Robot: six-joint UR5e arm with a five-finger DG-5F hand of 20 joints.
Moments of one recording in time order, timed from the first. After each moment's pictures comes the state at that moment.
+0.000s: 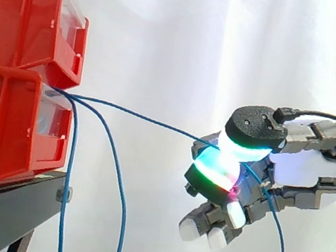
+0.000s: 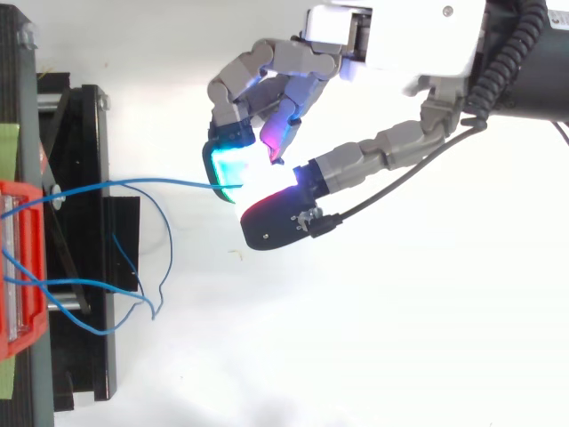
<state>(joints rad) 0.01 -2.22 -1.24 -2.92 -1.46 -0.36</state>
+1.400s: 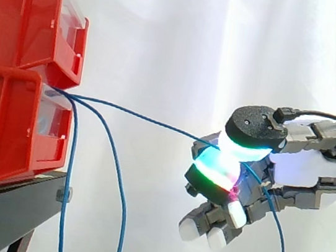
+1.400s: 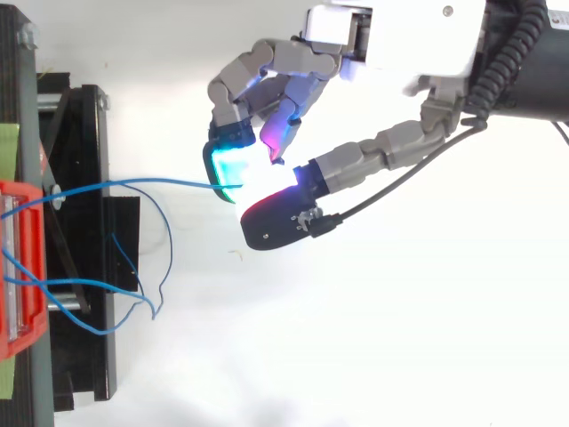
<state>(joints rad) 0.01 -2.22 -1.24 -2.92 -1.46 -0.36</state>
